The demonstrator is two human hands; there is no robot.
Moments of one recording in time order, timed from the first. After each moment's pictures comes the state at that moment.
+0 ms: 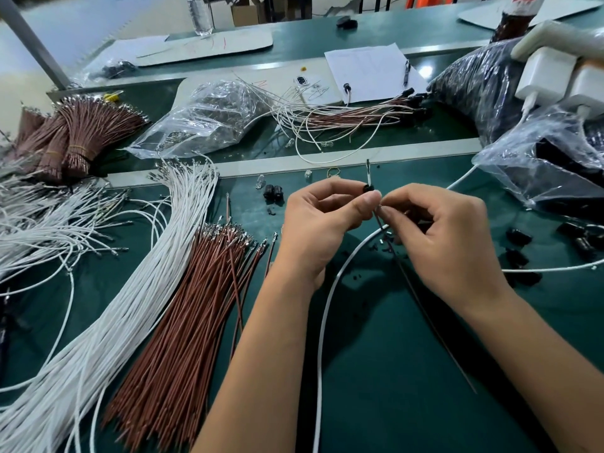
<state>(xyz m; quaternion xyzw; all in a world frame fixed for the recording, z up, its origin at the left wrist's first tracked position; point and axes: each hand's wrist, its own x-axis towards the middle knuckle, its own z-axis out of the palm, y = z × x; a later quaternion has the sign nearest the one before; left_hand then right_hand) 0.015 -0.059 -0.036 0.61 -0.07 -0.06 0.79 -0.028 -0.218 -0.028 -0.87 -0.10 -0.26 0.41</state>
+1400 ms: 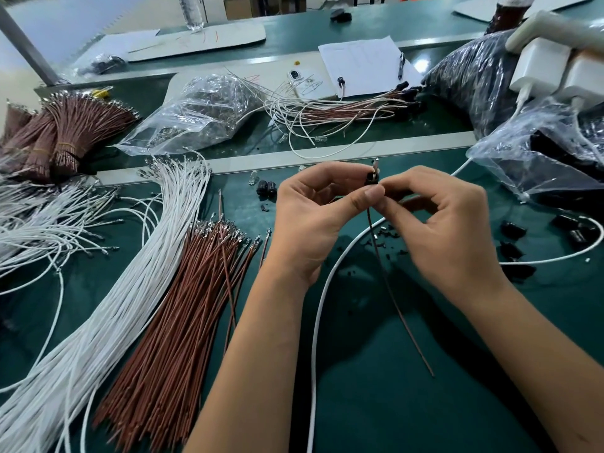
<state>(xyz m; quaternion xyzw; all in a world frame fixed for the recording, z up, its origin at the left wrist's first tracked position) 0.010 -0.062 -0.026 0.57 -0.16 0.00 0.80 -0.027 -0.217 -0.023 -0.84 -0.13 -0.28 0.45</state>
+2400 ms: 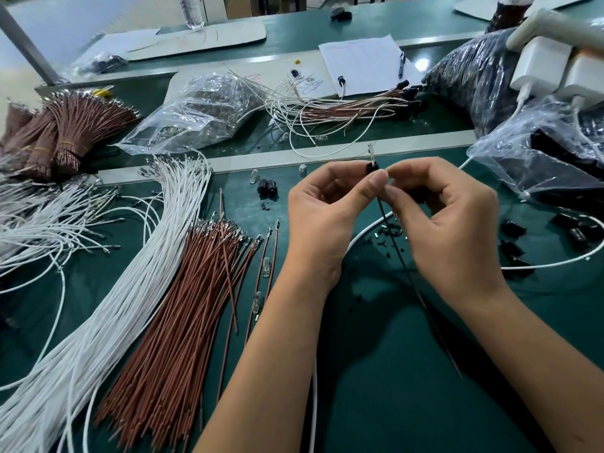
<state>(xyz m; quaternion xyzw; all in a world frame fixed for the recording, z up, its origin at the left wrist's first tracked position) 0.003 -0.082 -0.026 0.53 -0.06 0.00 0.84 -0.028 -0.214 -0.030 -0.81 -0.07 -0.32 0.48</state>
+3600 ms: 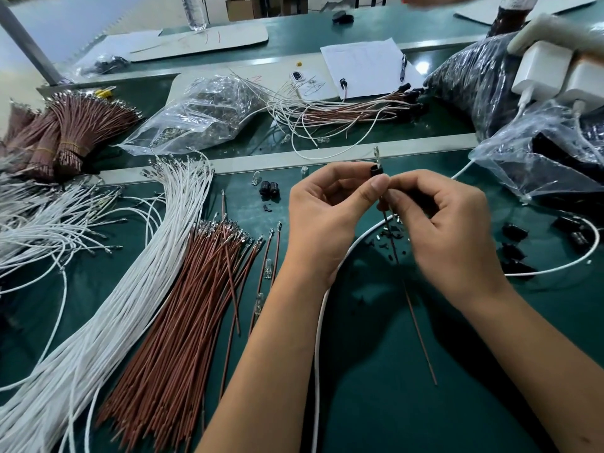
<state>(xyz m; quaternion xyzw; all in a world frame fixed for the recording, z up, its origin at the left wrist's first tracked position) 0.005 -0.078 -0.024 0.57 -0.09 0.01 0.82 -0.026 -0.216 -0.028 -0.83 -0.08 -0.26 0.49</state>
